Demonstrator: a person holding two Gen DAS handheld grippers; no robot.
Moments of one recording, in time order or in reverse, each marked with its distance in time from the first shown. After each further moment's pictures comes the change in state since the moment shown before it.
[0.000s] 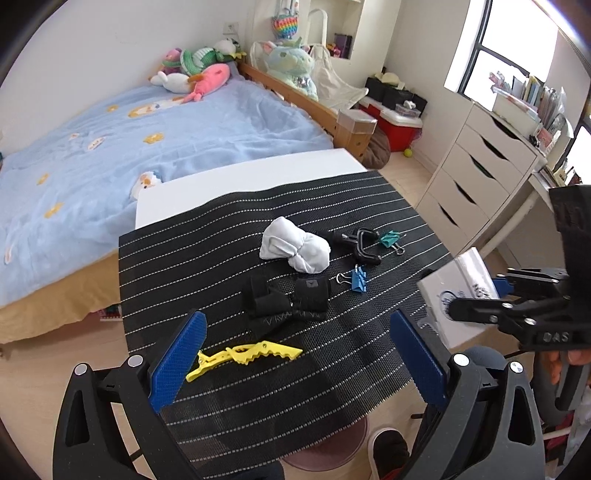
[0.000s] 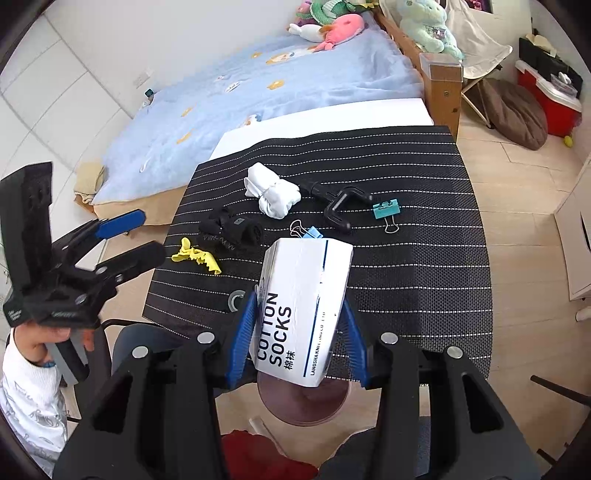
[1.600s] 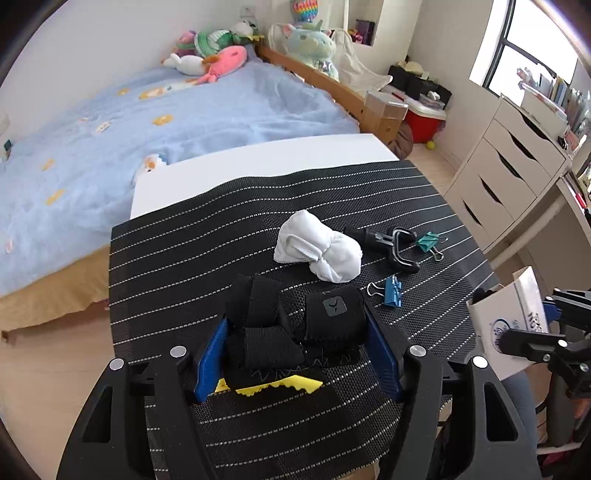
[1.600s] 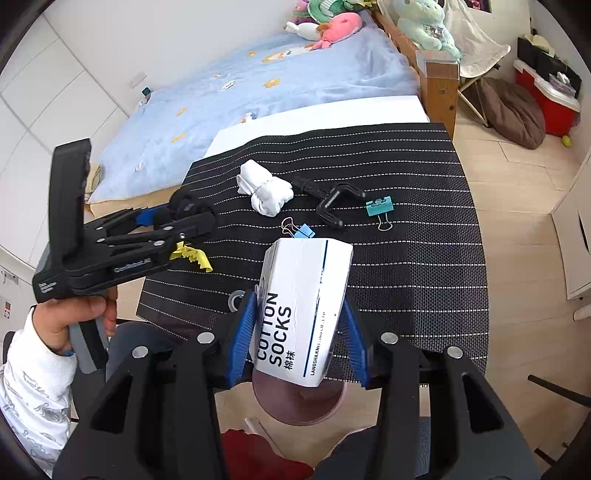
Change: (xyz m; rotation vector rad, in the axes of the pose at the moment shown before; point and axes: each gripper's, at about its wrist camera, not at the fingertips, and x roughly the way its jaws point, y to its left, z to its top) left arm 0.038 0.006 0.009 -0.042 0.037 0.060; right arm 0.003 -0.003 0.000 -0.007 0.007 -0.014
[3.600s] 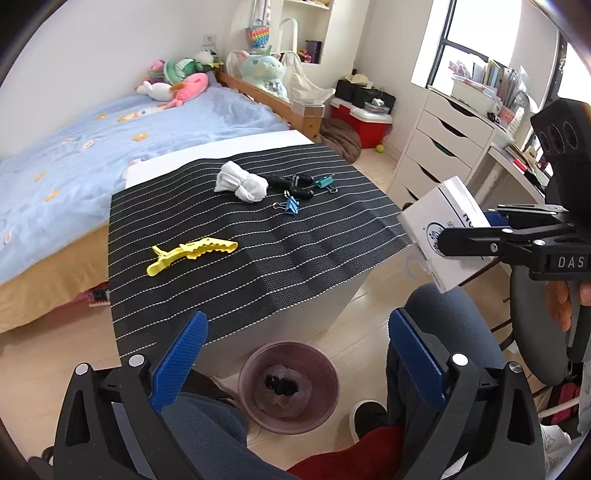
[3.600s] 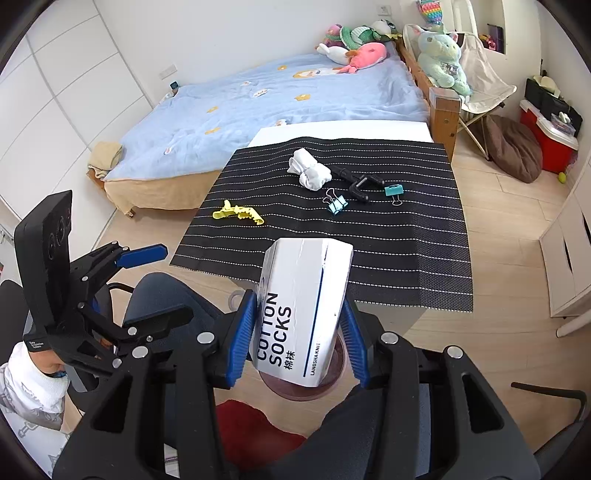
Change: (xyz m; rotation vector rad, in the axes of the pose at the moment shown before) left arm -0.096 -0.049 -0.121 0.086 -0.100 -0.110; right arm -0.074 0.049 -0.076 -0.125 -0.075 -0.017
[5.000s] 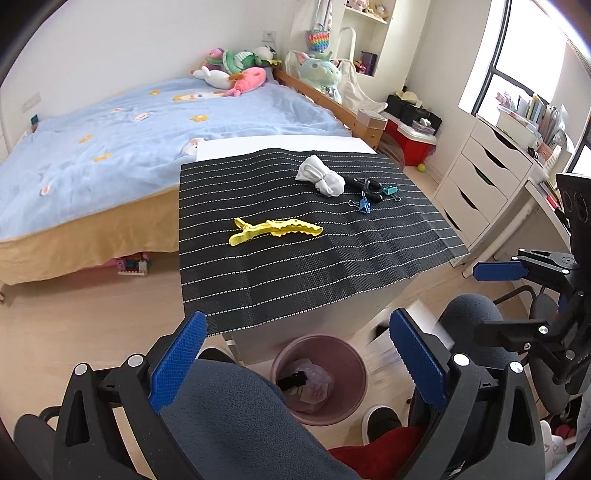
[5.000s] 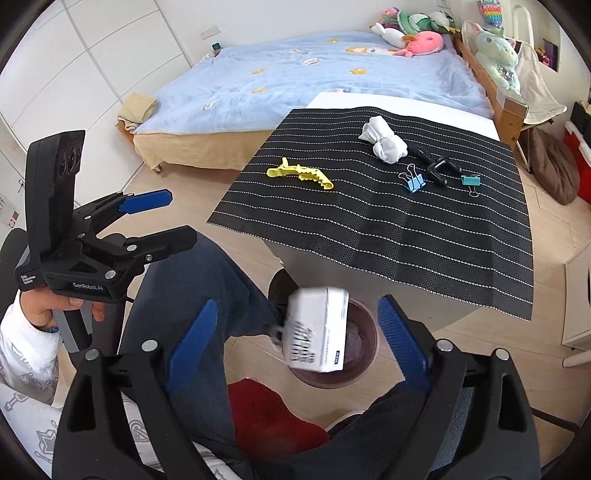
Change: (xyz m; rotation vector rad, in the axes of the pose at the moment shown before) left arm -0.025 0.061 -0.023 -0.151 -0.018 0.097; right arm 0.043 0.056 -0.014 -0.143 0.108 0.084
